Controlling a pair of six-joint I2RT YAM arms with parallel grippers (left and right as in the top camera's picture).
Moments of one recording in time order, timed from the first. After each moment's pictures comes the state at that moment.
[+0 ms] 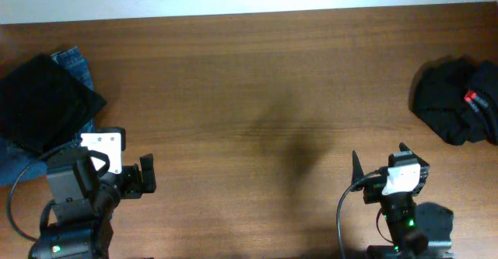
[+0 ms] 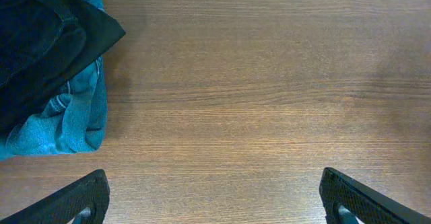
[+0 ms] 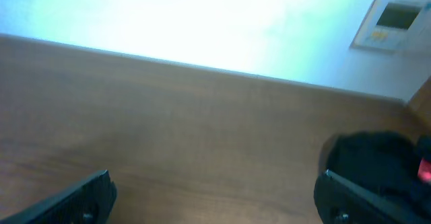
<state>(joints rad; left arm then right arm) 0.16 0.77 0.90 -0.92 0.13 0.11 -0.06 0.07 0.30 -0.38 -0.12 -0.16</state>
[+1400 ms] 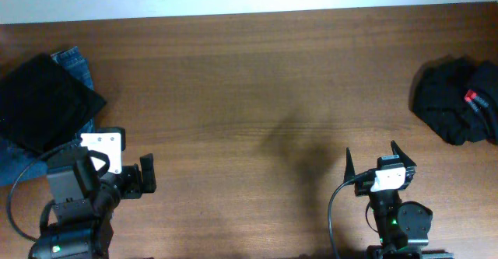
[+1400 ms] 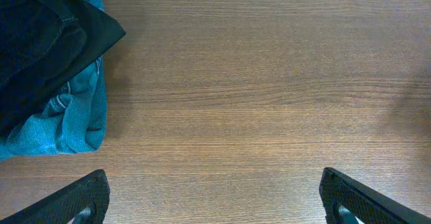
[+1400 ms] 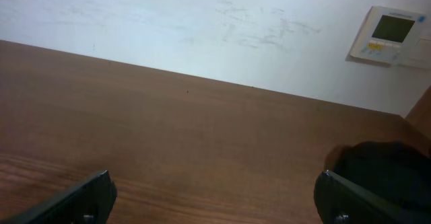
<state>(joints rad) 0.16 0.77 0.90 -0.92 0.13 0.11 -0.06 0.02 0.01 -0.06 -0.11 -0.18</state>
